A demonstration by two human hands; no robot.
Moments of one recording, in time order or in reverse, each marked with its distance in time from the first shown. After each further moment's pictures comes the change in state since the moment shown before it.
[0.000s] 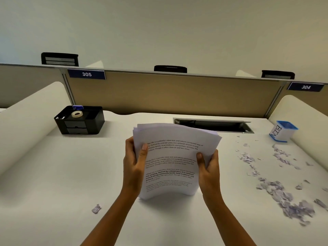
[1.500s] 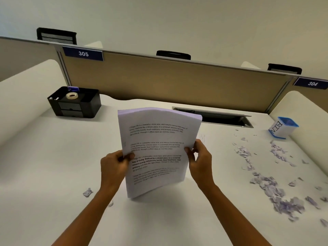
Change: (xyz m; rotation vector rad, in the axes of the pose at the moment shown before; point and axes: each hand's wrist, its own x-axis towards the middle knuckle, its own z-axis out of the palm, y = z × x) left_hand -0.010 -0.043 -0.038 0.604 0.139 -0.174; right_hand 0.025 0.032 -0.011 -0.371 -0.171 -0.237
